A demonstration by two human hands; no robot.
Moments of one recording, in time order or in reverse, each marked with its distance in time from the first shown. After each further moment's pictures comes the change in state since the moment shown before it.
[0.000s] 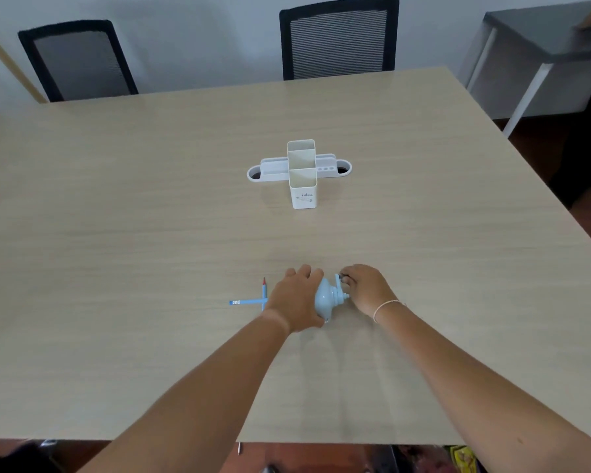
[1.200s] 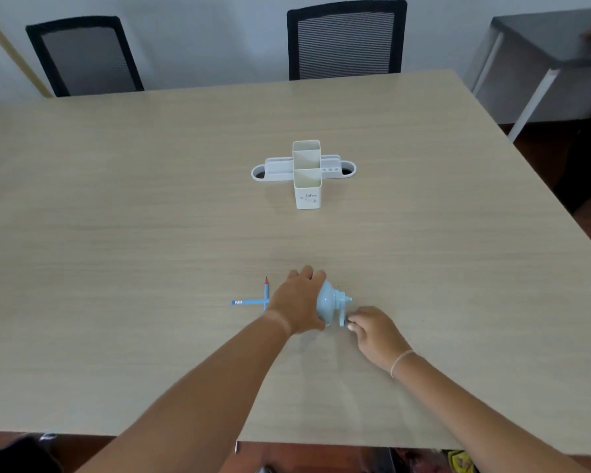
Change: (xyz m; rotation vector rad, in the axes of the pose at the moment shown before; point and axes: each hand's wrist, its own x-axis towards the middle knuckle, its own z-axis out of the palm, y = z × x) left_hand -0.005 0.001 -0.003 0.003 -0.002 0.010; right_hand -0.064 0.014 0.026 0.011 -0.063 -0.073
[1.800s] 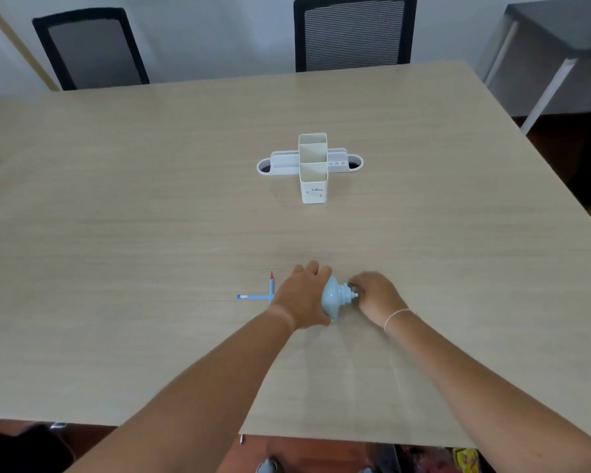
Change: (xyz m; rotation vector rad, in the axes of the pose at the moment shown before) left_hand 0.001 -0.003 0.002 -0.029 -0.005 -0.005; right_hand 0.049 -0.007 -0.019 -0.050 0.035 0.057
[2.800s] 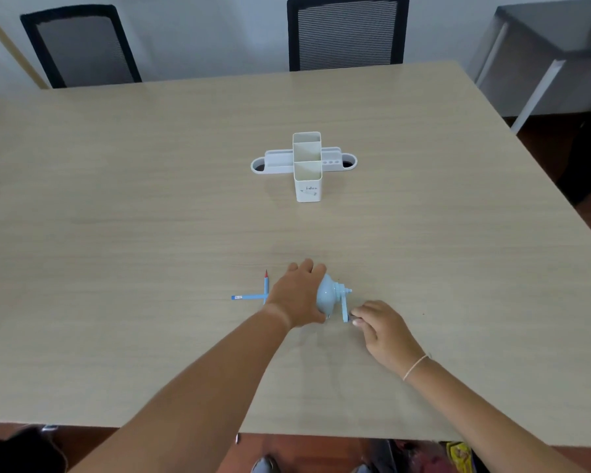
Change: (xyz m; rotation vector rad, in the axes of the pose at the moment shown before) left_hand -0.002 0.001 0.000 0.007 0.007 -0.005; right_hand -0.070 0.001 0.001 0.155 0.142 -0.201
